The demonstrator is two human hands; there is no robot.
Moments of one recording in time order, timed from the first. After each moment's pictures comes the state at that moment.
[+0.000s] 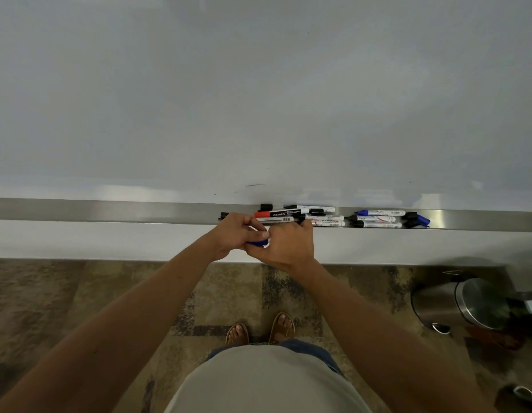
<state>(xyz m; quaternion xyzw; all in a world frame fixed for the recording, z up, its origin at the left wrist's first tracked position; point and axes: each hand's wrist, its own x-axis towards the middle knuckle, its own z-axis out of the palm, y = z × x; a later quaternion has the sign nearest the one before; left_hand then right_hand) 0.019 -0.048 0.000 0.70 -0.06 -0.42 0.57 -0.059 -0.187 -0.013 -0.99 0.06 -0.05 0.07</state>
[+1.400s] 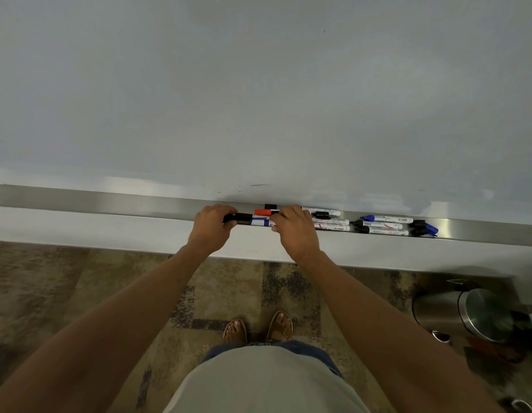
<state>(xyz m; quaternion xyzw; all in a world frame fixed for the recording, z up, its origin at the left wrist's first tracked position) 0.038 -0.012 -0.030 0.94 -0.17 -0.08 0.27 -0.033 -0.214 -0.029 -0.99 -0.02 -0.04 0.14</state>
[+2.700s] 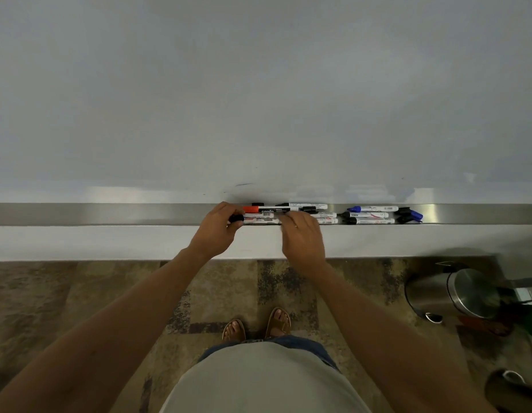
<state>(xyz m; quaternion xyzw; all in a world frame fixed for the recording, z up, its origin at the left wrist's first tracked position) 0.029 -0.039 -0.024 0.89 -0.26 -0.08 0.37 -0.069 -0.234 -0.043 -0.98 0.04 -0.15 0.15</state>
